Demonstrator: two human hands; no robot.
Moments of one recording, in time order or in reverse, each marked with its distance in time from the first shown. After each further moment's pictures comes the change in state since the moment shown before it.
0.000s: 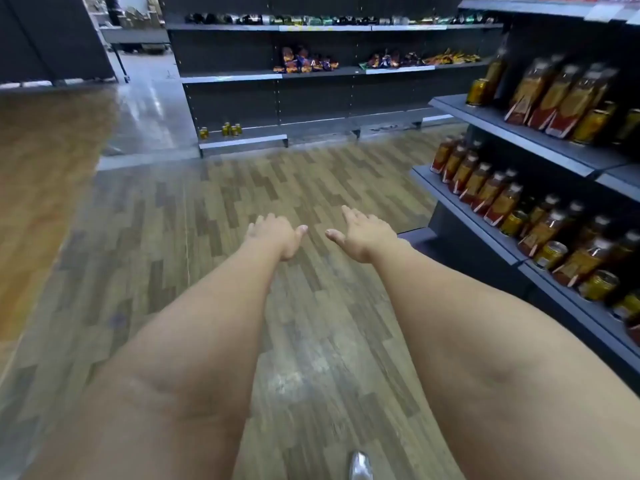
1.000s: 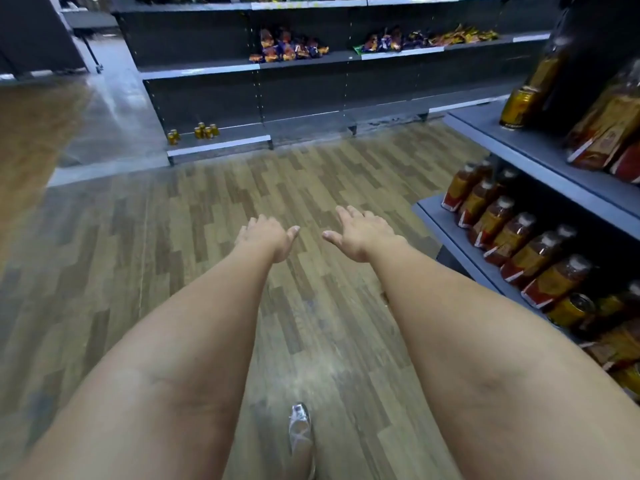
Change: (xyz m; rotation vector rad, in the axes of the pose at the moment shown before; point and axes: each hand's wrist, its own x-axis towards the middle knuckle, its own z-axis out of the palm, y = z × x) left_hand 0.433 0.153 -0.020 0.072 -0.076 -0.060; right_hand 0.418 0.181 -0.075 -0.091 -0.061 -0.011
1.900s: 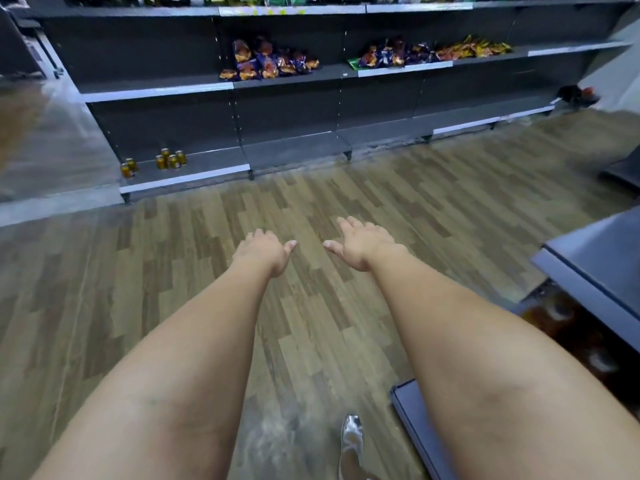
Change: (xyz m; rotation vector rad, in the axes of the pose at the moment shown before) left_hand 0.539 0.108 -0.093 -0.015 -0.046 0.016; right_hand 0.529 0.129 -0.105 -0.044 -0.070 0.040
